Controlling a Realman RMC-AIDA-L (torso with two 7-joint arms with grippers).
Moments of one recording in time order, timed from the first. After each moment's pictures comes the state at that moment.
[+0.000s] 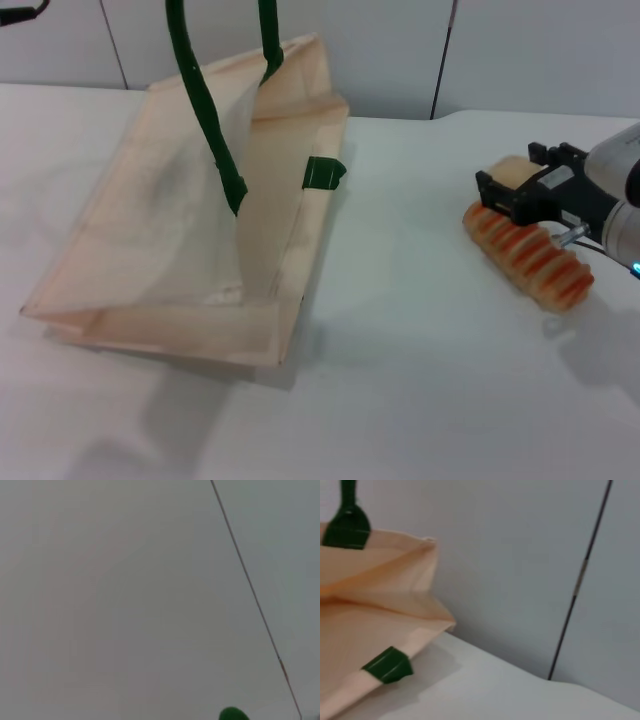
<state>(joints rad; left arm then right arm) -0.35 -2.03 1.45 2.03 -0.46 -1.04 0.48 0.25 2.00 -1.84 -1.23 -2.11 -0.27 2.28</state>
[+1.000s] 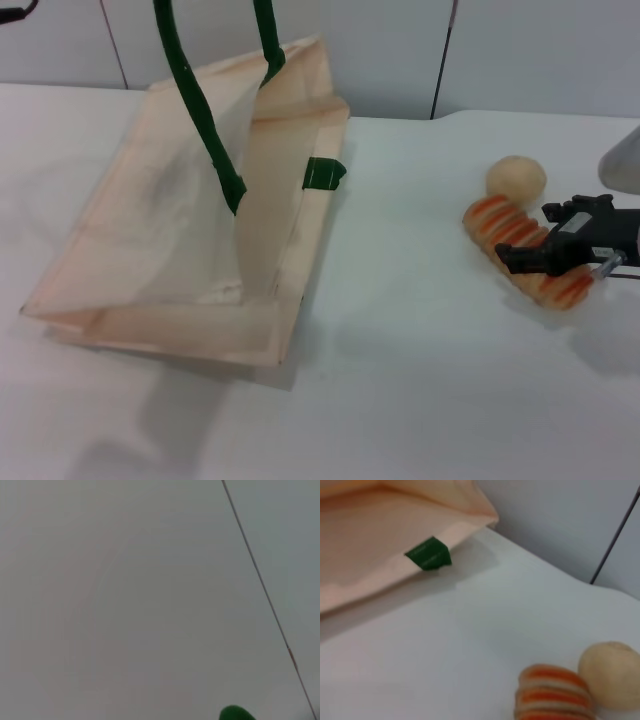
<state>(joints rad) -0.35 -2.03 1.45 2.03 -0.42 -1.05 0.48 0.36 2.02 -1.53 -1.26 -2.34 -0.87 2.28</state>
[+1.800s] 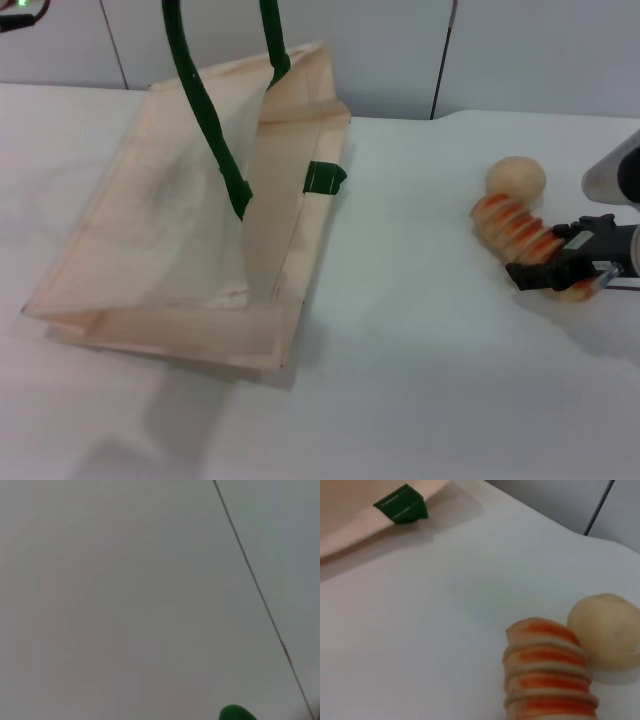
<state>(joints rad) -0.35 -2.03 1.47 2.03 -0.41 -1.05 0.48 0.45 2.02 -1.51 -1.07 -2.40 -0.84 2.30</state>
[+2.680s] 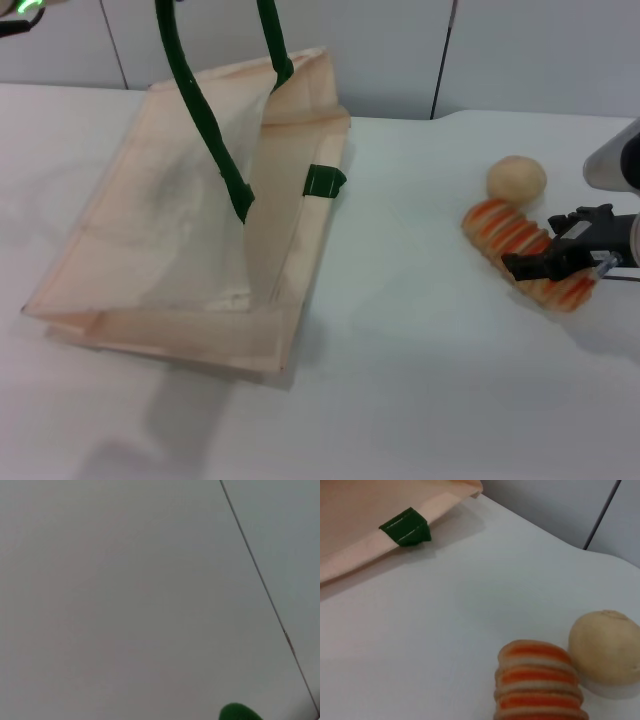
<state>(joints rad) -0.35 -2.03 1.48 2.03 -0.37 -1.06 0.47 0.45 2.02 -1.50 -1.11 -2.40 -0.87 2.32</state>
